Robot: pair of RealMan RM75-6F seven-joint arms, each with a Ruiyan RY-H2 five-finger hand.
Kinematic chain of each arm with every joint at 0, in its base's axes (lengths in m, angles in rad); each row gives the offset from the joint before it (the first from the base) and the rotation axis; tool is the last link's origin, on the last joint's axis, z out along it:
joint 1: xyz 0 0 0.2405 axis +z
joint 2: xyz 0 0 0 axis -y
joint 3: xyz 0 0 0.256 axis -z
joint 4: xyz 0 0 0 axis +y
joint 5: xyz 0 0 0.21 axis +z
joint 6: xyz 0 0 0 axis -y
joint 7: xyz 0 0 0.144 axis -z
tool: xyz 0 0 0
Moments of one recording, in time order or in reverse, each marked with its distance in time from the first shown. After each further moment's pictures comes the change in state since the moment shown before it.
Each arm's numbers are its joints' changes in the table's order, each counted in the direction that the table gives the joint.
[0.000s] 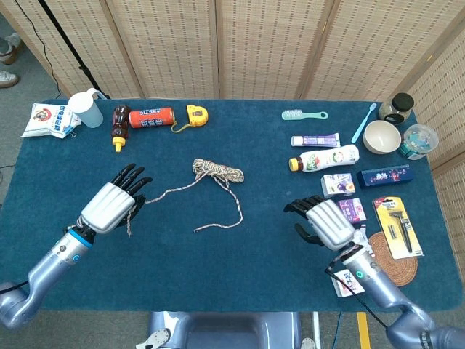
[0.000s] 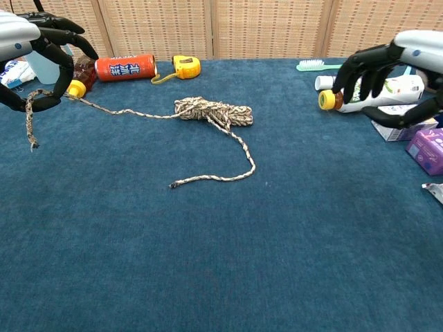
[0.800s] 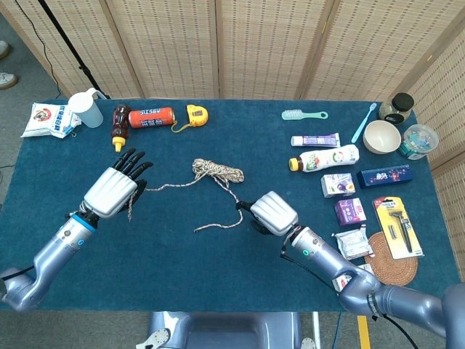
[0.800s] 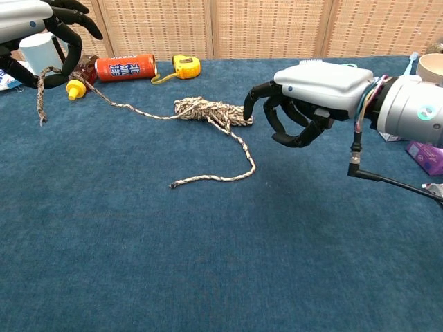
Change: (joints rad) left arm -0.046 0.012 0.069 0.050 -0.057 0.063 -0.028; right arm 0.259 0.214 -0.025 0.169 0.097 0.217 0.129
